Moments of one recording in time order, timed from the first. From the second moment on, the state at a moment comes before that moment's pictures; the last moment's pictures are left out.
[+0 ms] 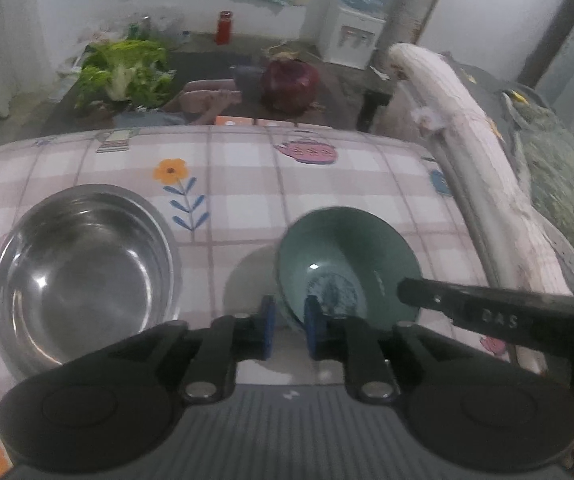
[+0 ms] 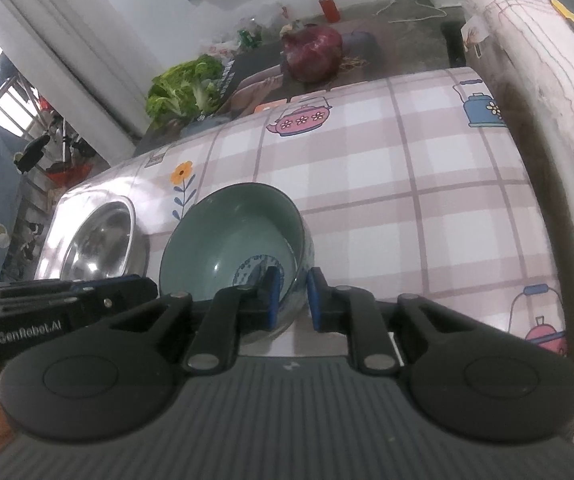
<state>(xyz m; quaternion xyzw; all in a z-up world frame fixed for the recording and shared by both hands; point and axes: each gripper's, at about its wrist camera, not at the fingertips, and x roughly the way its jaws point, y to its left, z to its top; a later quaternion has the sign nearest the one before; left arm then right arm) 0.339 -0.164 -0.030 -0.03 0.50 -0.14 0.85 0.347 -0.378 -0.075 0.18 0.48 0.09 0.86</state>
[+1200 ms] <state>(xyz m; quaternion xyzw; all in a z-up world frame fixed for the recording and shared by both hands) 0.352 -0.186 -0.066 0.01 0.53 -0.11 0.84 0.366 -0.375 -0.115 0.25 0.50 0.09 0.83</state>
